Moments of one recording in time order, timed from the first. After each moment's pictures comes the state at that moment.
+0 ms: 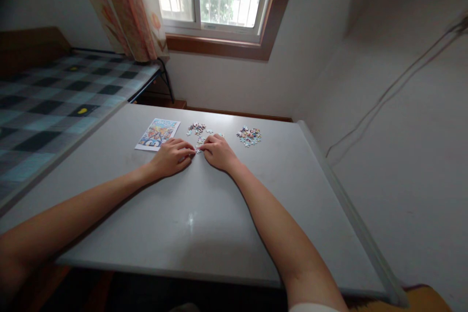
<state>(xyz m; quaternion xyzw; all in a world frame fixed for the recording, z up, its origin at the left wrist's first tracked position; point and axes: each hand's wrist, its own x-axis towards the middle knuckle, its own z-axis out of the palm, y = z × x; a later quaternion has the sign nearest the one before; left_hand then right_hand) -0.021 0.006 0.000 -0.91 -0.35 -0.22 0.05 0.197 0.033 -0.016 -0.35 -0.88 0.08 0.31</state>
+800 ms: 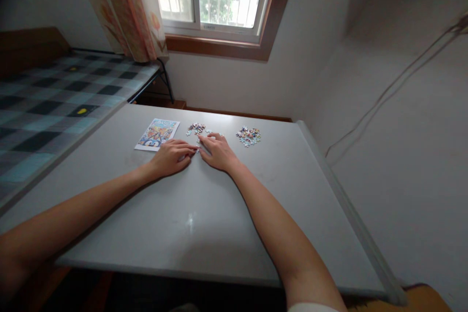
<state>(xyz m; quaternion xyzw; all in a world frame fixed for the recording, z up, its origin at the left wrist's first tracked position) -0.021 0.009 -0.004 -0.91 -0.35 -0.23 0.01 0.197 0.027 -0.013 -0.40 -0.87 0.08 0.27</state>
